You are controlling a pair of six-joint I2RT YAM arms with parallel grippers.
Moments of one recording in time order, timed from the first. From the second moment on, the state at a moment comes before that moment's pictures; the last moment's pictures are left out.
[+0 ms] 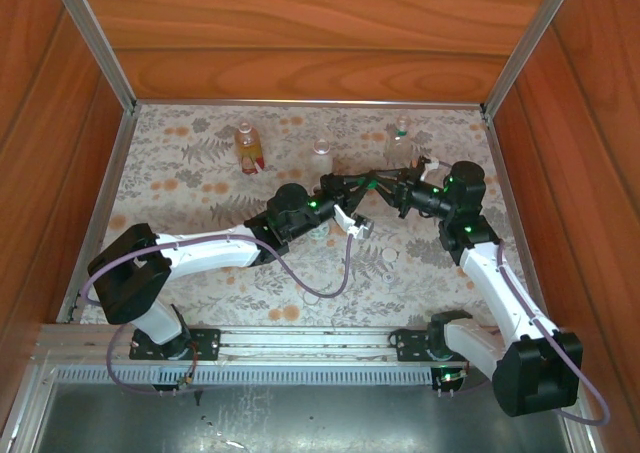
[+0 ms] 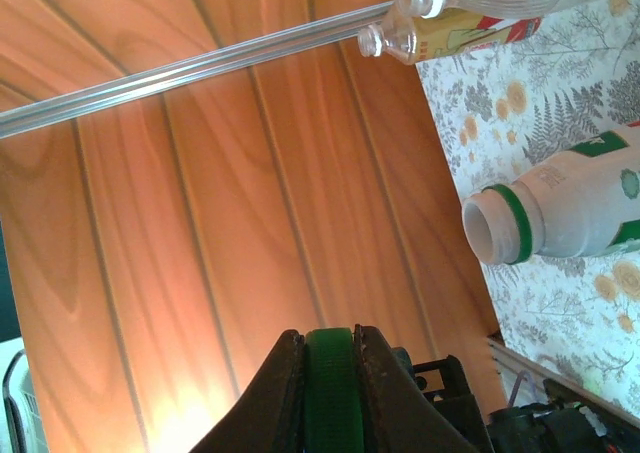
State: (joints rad) left arm -1.02 1.59 0.92 0.74 0.00 1.48; right arm 0.21 1.00 0.69 0.13 -0.89 1.63
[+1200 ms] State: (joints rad) left arm -1.07 1.24 0.72 0.56 0.17 0.65; right arm 0.07 1.19 0.56 0.03 -0.70 1.08
